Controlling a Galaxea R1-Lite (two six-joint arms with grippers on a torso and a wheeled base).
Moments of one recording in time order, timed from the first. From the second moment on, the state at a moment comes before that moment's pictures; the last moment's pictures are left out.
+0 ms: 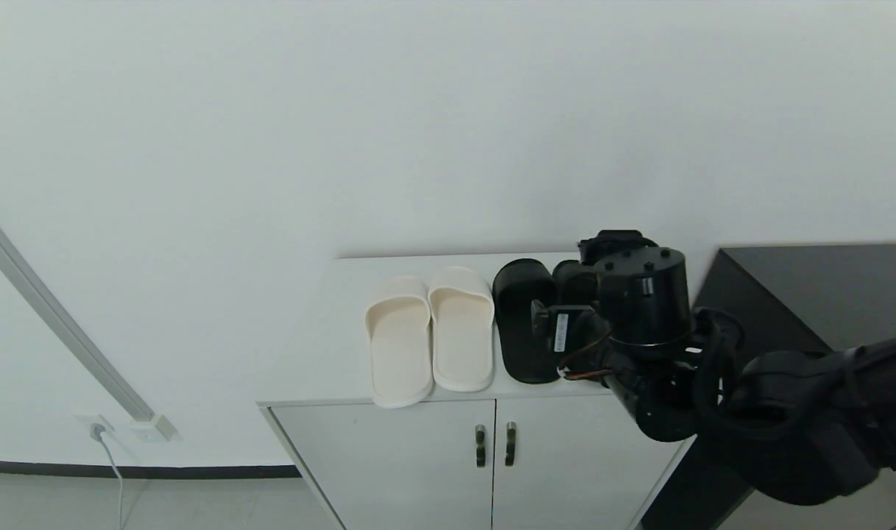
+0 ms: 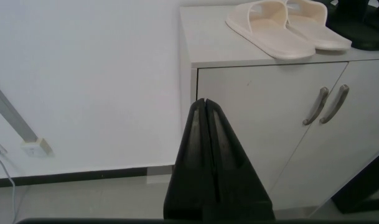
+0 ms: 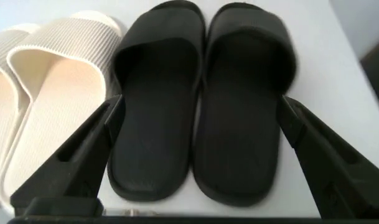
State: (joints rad) left arm 0.00 0.00 0.00 0.00 -0.01 0.01; right arm 0.81 1.87 -1.01 -0.59 -0.71 0.27
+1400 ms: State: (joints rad) left arm 0.00 0.00 0.00 0.00 -0.01 0.01; right arm 0.64 2.25 -1.40 -0.63 -0.71 0.16
